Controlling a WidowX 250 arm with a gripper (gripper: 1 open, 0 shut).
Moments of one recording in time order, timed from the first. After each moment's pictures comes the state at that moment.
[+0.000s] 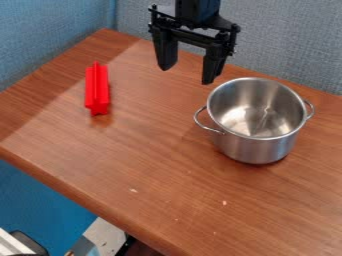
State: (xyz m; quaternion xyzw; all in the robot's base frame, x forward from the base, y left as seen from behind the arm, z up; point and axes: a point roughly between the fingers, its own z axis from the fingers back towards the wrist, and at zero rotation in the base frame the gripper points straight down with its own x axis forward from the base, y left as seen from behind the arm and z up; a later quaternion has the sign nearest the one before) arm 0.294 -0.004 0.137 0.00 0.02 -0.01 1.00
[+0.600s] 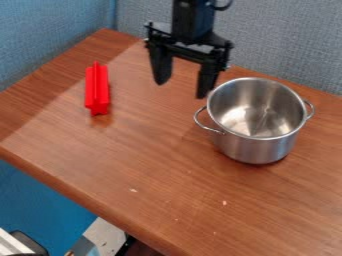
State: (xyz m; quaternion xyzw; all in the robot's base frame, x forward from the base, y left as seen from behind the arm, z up) arm 0.288 0.015 0.117 0.00 0.05 0.03 1.00
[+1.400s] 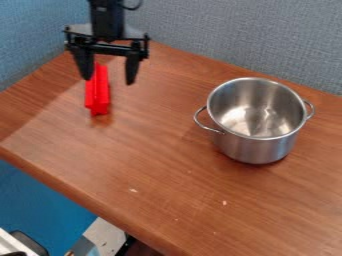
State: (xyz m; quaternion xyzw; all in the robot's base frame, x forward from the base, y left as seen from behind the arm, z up) arm 0.277 0.113 0.105 0.04 -0.02 0.25 0.97
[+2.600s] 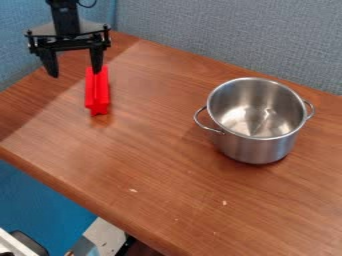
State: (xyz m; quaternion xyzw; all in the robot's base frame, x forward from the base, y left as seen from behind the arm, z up) arm 0.284 0.161 0.092 0.05 -0.05 0.38 0.92
